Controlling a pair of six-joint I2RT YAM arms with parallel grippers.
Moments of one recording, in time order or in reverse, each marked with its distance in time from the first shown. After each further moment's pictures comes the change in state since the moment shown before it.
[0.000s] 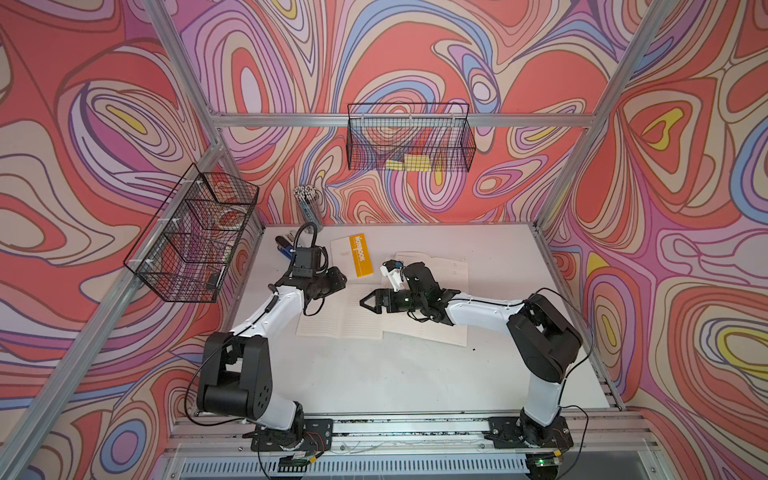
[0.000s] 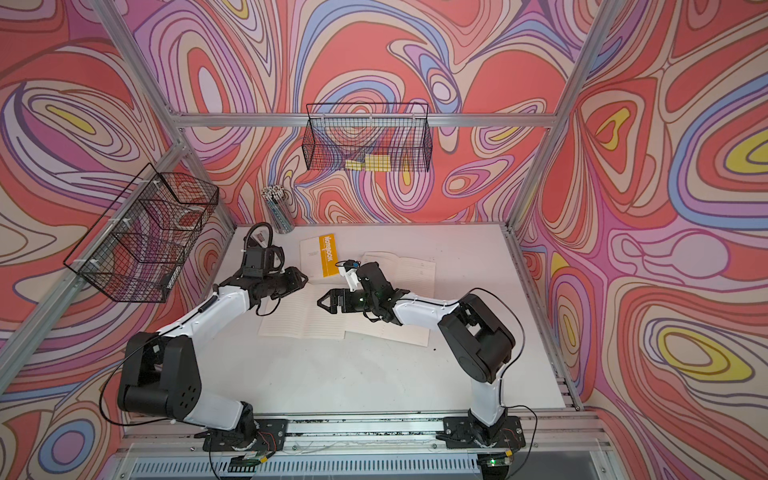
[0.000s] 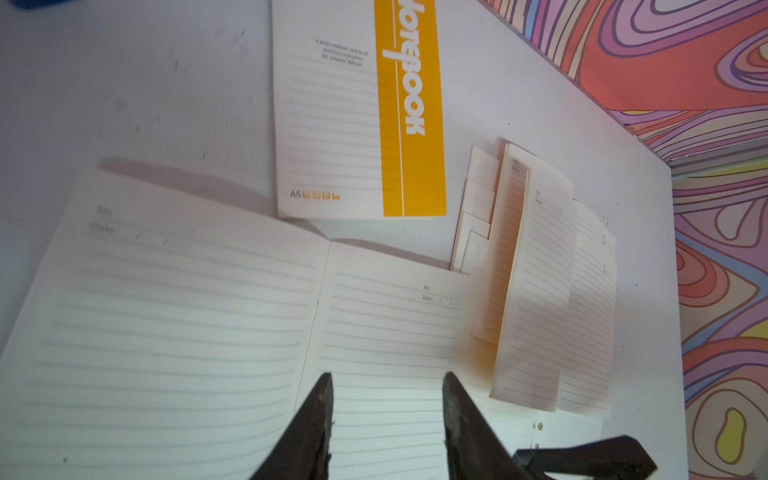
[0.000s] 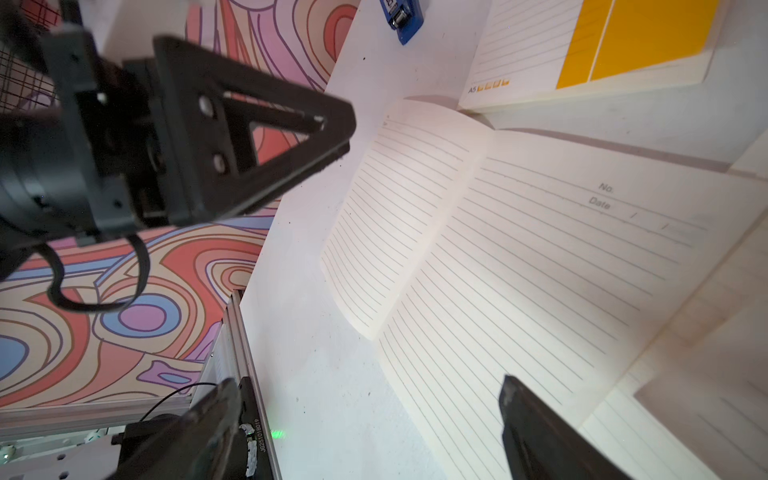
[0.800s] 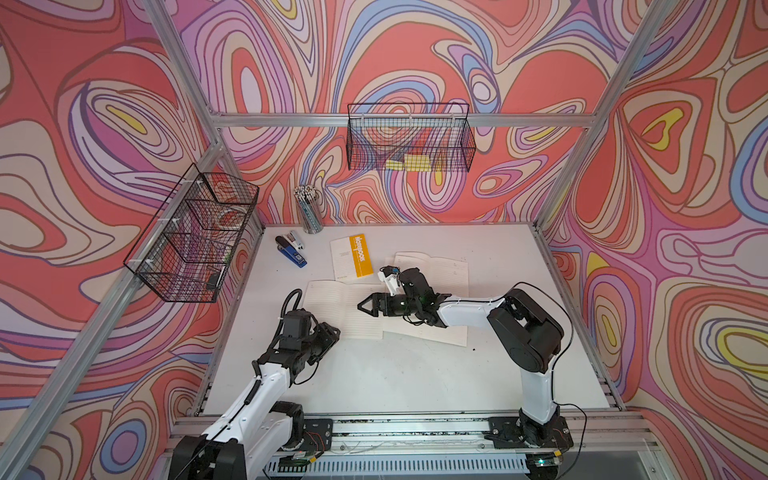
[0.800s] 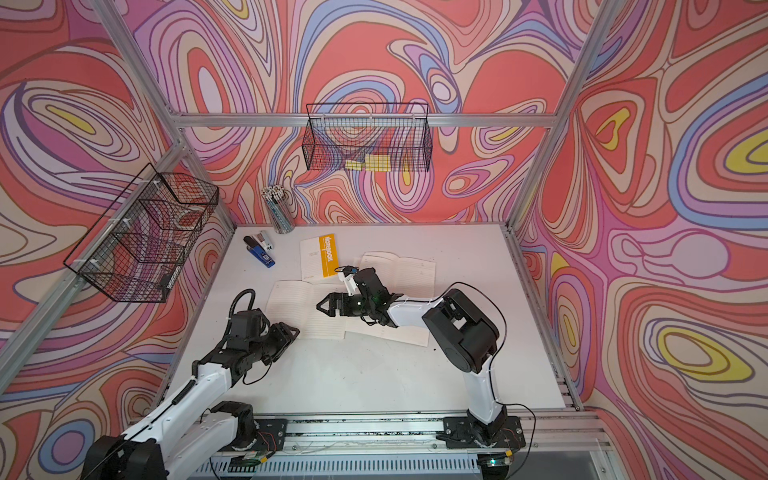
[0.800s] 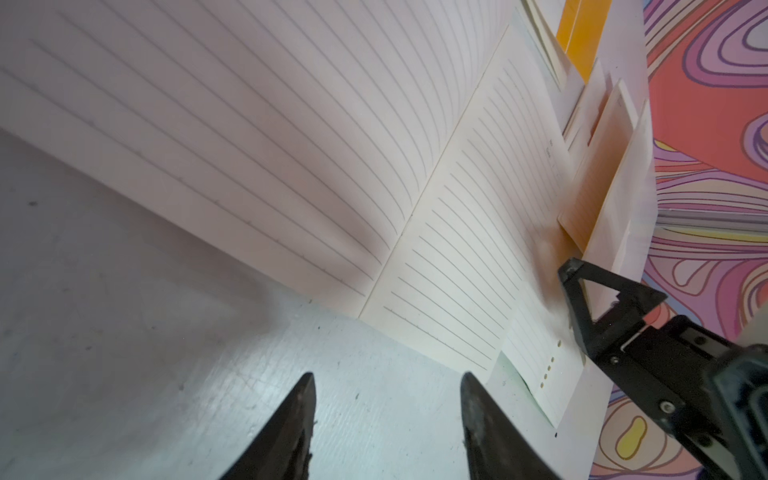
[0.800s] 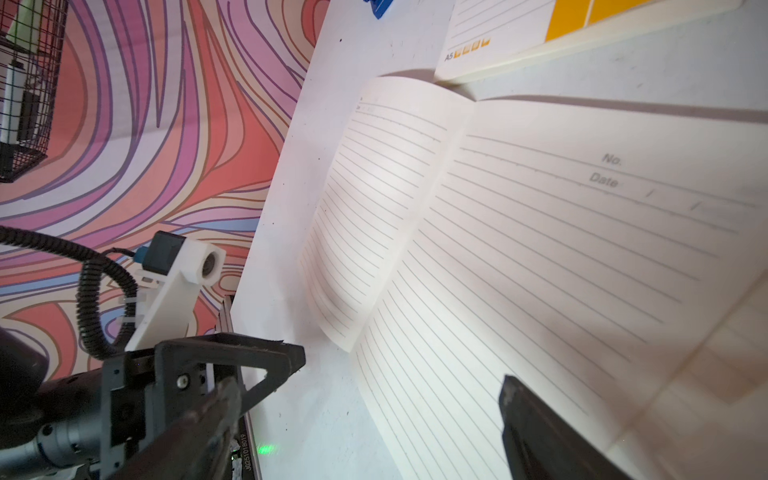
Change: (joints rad) left arm 0.000 -0.534 -0.563 0.043 0.011 -0.381; right arm 0.003 0.112 0.000 0.101 -0.003 0.050
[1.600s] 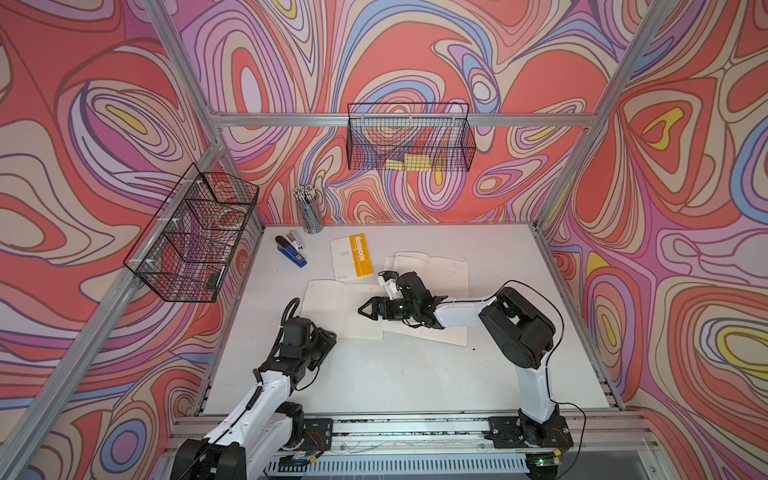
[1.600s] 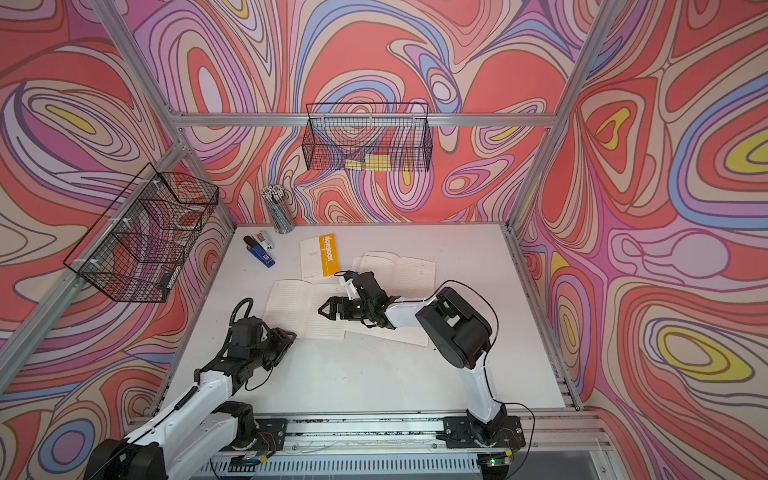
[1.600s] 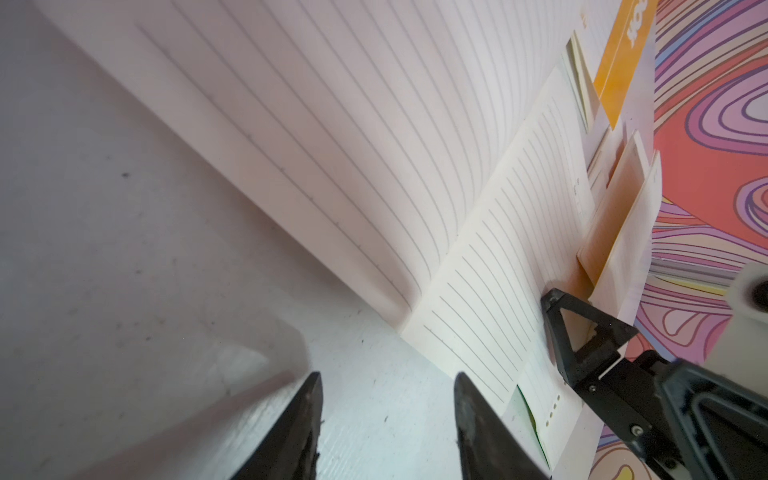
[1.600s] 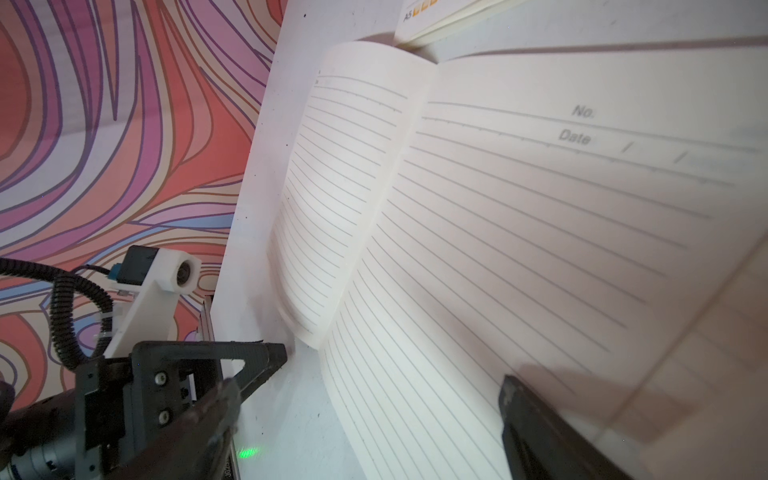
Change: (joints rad) left arm 0.000 -0.004 -0.094 0.098 -0.072 -0.105; right arm 0.004 0.047 0.000 0.003 0.012 0.009
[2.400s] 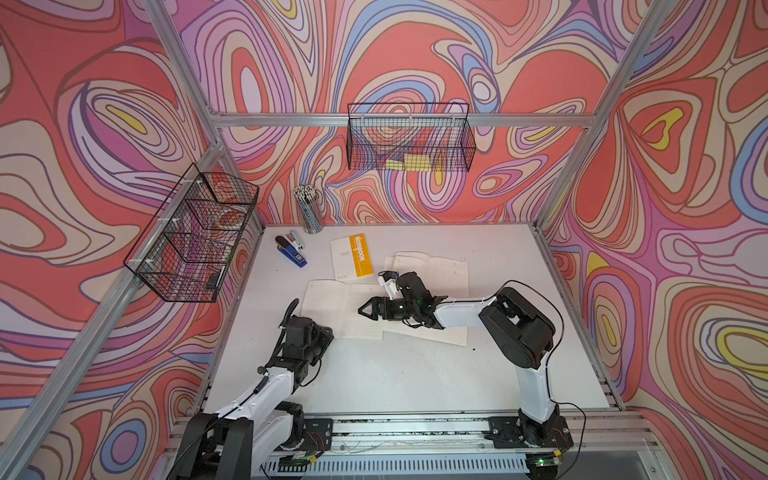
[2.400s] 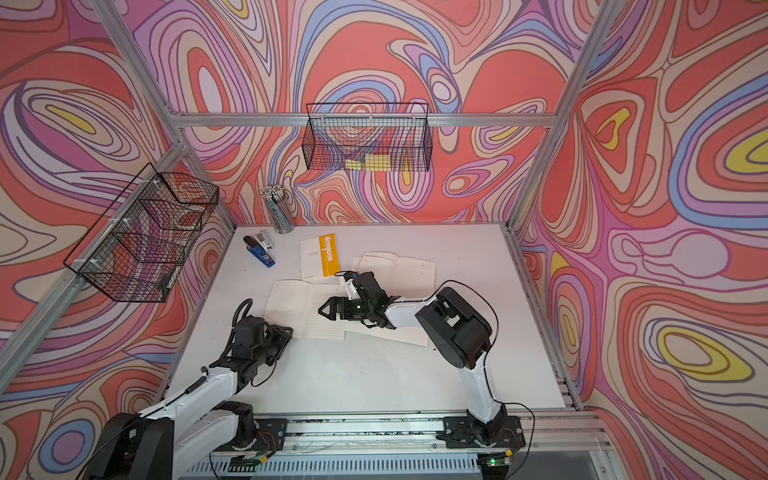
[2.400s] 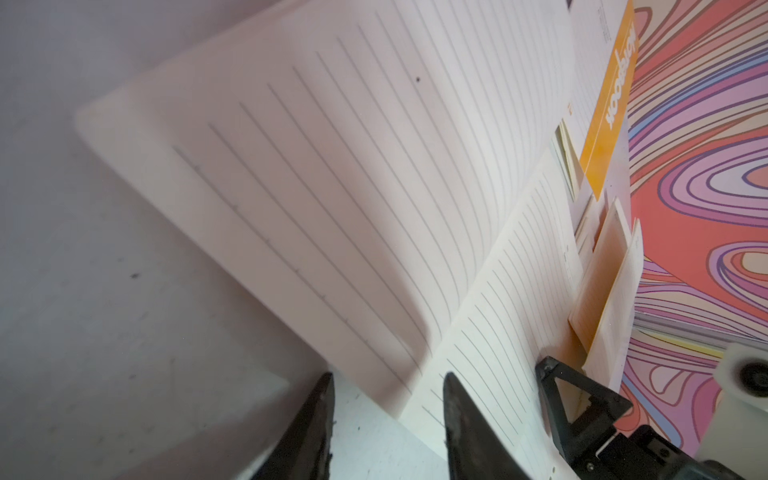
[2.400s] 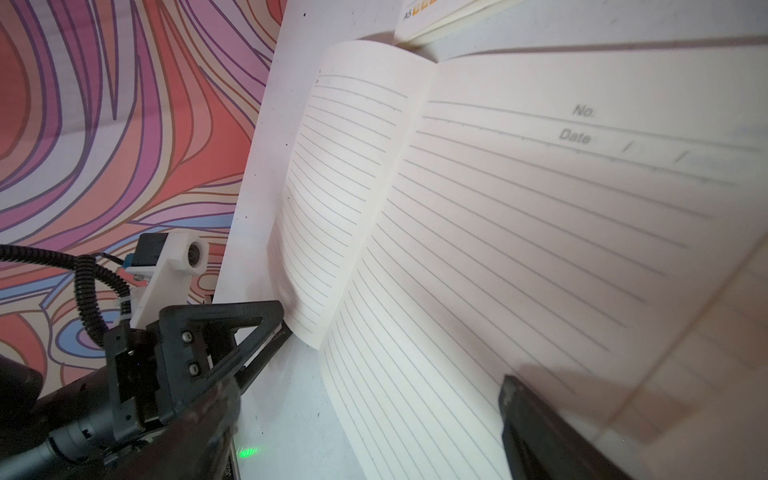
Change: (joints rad) left arm 0.000 0.132 -0.052 0.259 -0.100 -0.072; right arm 0.000 0.000 0.000 -0.001 -0.001 0.000
